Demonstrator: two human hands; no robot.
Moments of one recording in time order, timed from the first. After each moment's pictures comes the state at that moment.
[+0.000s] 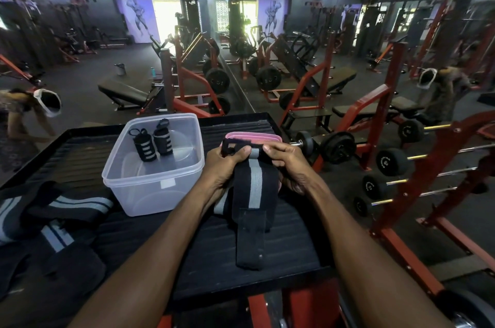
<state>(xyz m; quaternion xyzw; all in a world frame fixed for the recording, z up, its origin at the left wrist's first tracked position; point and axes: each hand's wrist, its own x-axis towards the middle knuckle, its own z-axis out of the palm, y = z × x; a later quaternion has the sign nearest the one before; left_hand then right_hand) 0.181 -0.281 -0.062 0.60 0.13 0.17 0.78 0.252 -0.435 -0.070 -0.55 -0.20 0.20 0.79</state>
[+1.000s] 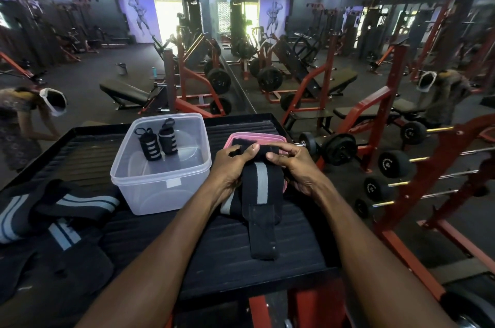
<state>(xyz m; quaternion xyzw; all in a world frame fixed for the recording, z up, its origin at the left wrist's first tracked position) 0.180 -0.280 -0.060 0.61 0.13 0.12 0.78 0.250 -0.435 -0.069 -0.59 -0.20 0.18 0.76</state>
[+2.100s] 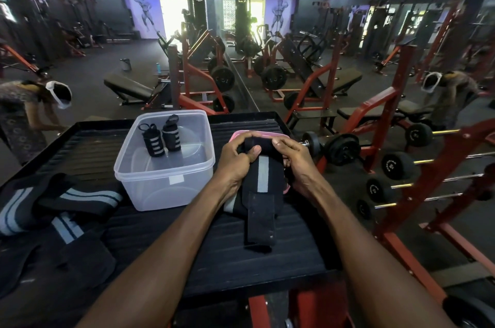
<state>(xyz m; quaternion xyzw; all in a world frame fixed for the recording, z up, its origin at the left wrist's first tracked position) 0.189 -0.282 -0.066 0.63 0.06 0.19 0.75 0.240 -0.420 -0.061 -0.59 -0.18 0.12 0.77</state>
